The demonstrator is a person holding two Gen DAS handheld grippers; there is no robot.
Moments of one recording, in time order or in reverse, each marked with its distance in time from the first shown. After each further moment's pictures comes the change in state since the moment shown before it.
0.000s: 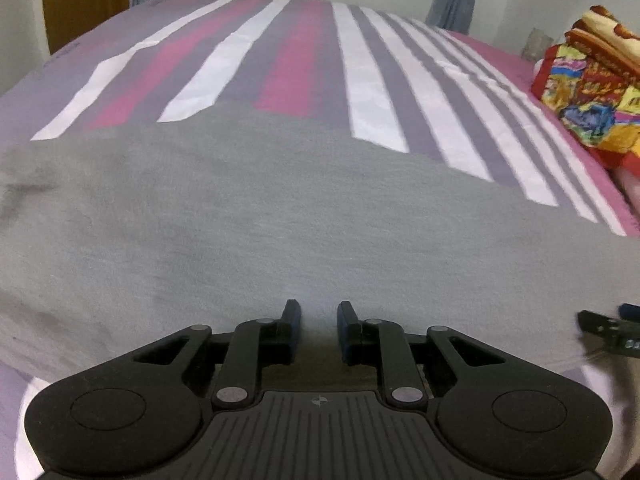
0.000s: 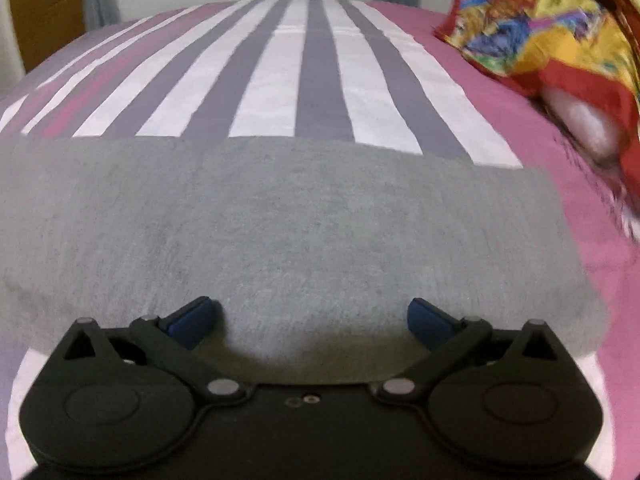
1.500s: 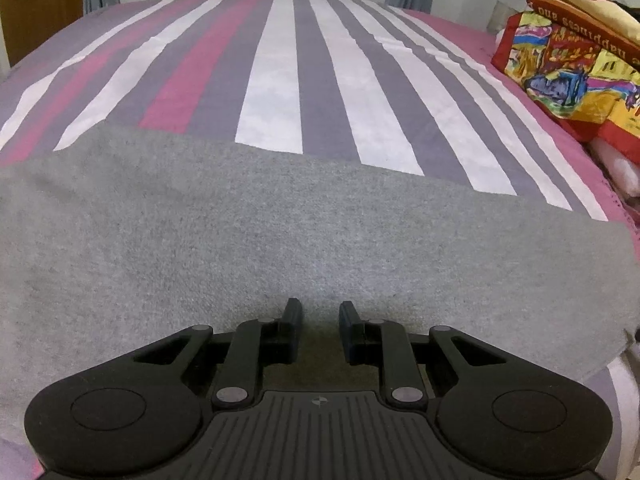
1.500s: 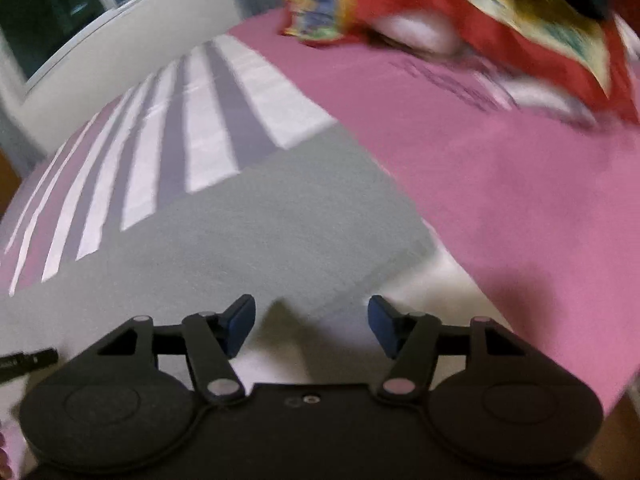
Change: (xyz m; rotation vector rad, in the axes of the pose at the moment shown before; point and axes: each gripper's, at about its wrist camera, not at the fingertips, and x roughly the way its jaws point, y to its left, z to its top) left arm 0.040 -0.074 0.016 0.086 0.028 -0.038; right arm -0.053 -0.134 -0.049 0.551 -0.033 0.023
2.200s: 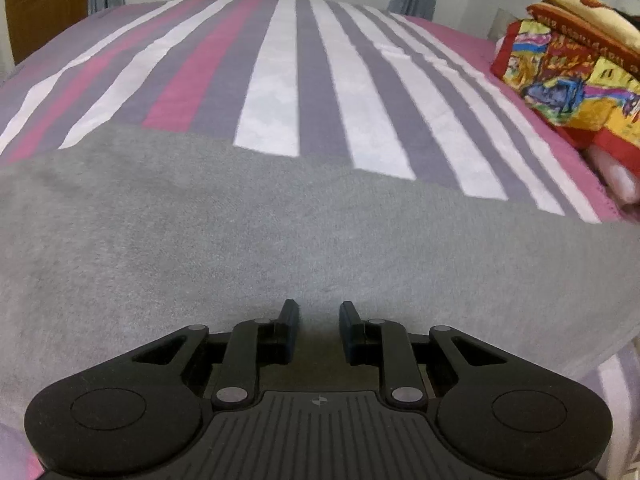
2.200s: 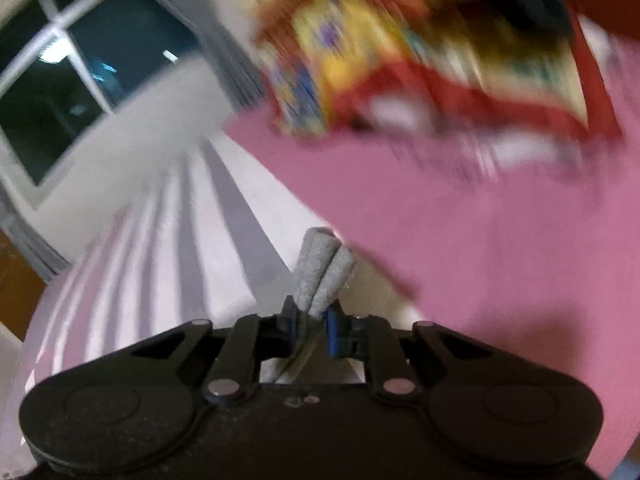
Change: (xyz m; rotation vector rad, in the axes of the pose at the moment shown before) left arm -0.011 -0.009 -0.001 -0.021 -0.020 -0.011; right arm -0.036 0.005 0.034 0.074 -0.317 0.106
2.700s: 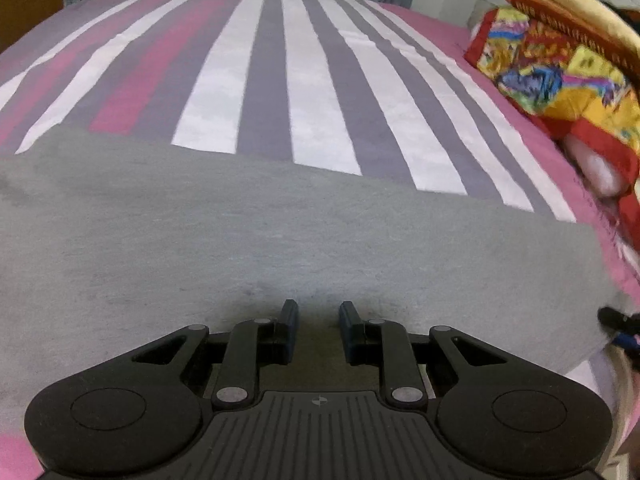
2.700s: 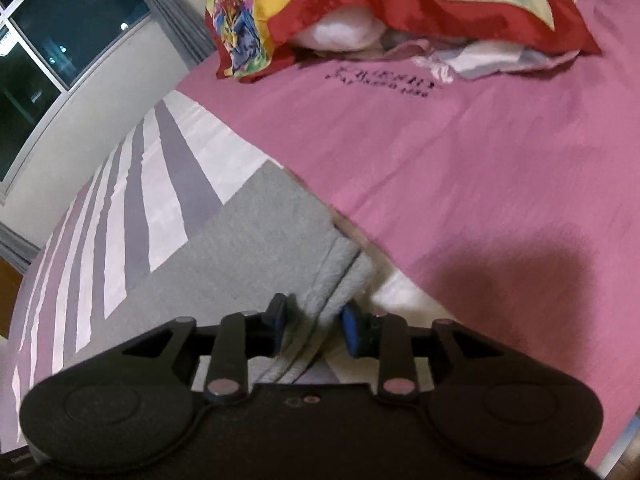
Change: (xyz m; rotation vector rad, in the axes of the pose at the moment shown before) left arm 0.016 -0.036 0.004 0.038 0.050 -0.043; right arm 0.041 -0.043 -0.030 0.150 0.221 -0.096
